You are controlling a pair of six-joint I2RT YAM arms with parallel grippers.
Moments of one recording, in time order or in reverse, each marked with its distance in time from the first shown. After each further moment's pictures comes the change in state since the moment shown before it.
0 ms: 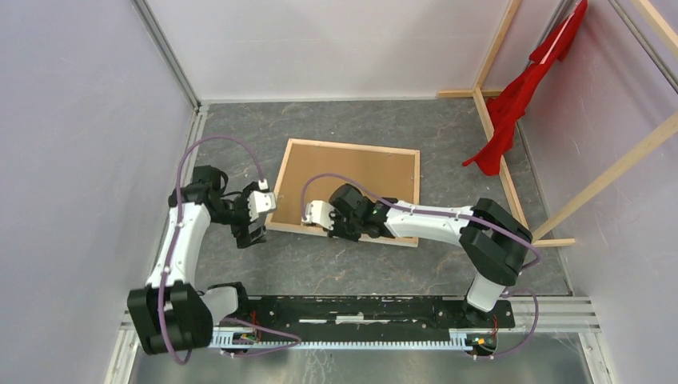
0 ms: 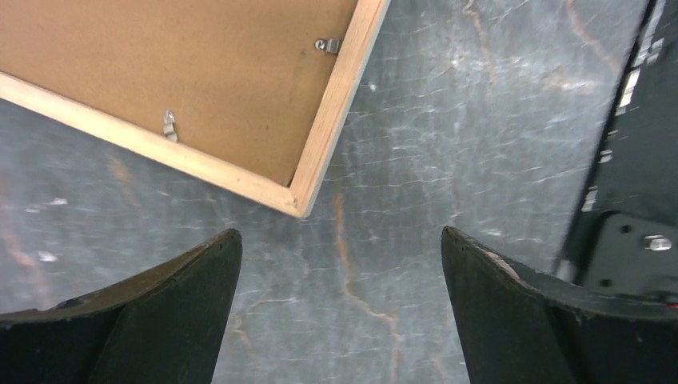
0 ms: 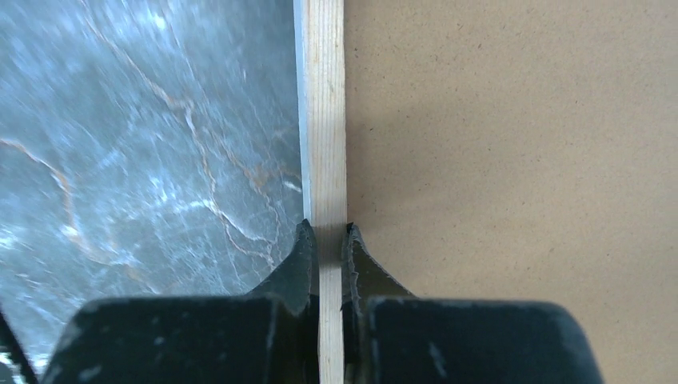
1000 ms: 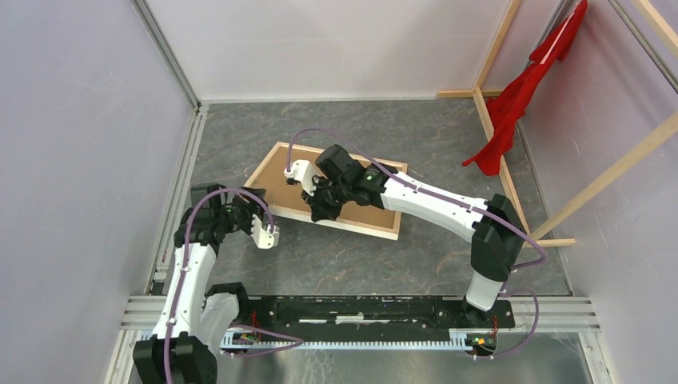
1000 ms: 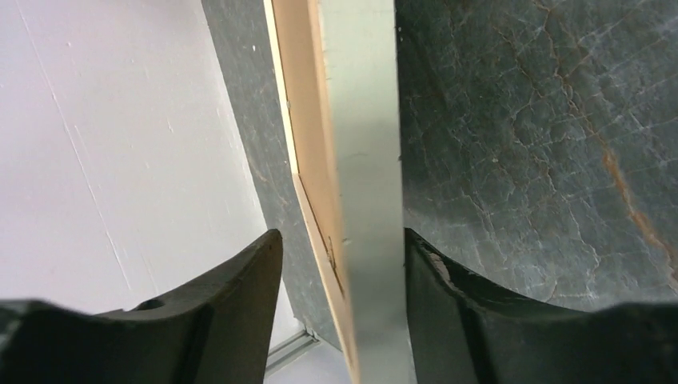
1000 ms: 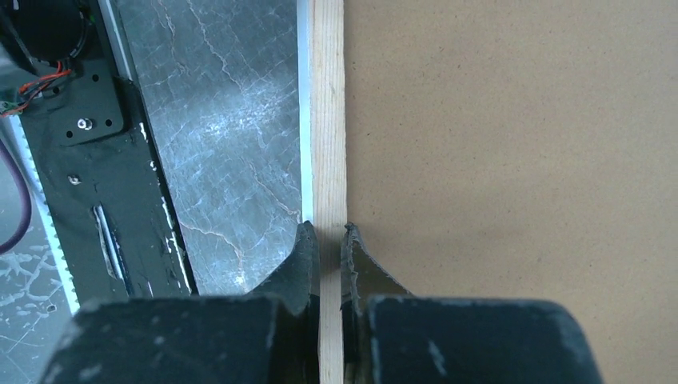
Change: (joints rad) left arm -0.027 -0.359 -0.291 0.505 -0.008 0.573; right arm -0.029 0.041 0.462 -0.289 -0.248 0.268
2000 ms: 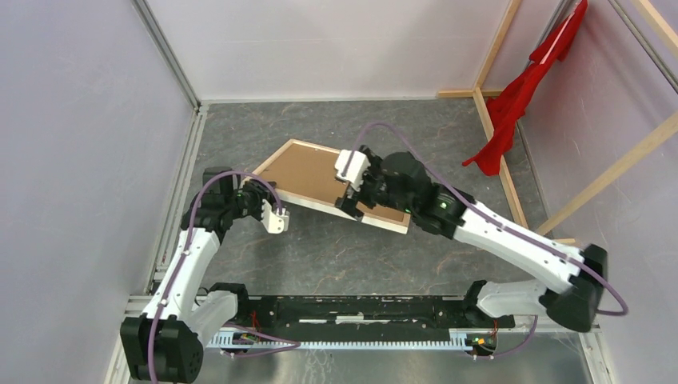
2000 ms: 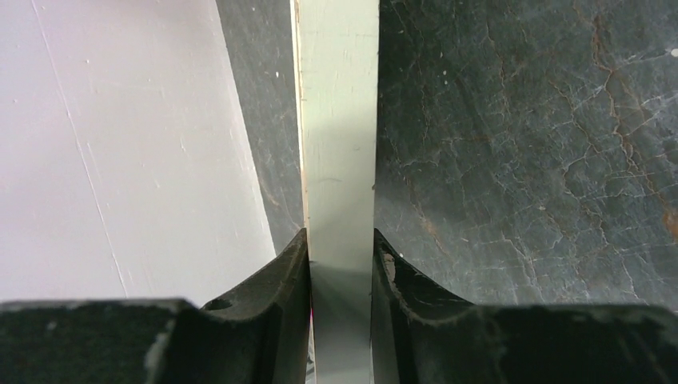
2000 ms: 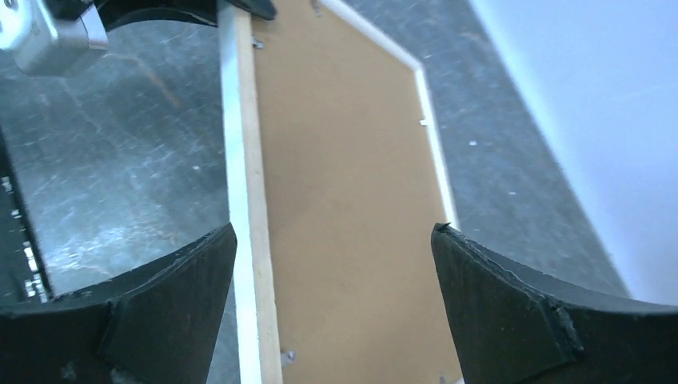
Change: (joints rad) left arm -0.154 0.126 0.084 0.123 -0.063 -0.179; right arm -0.021 -0.460 -0.289 0.228 0.267 -0.152
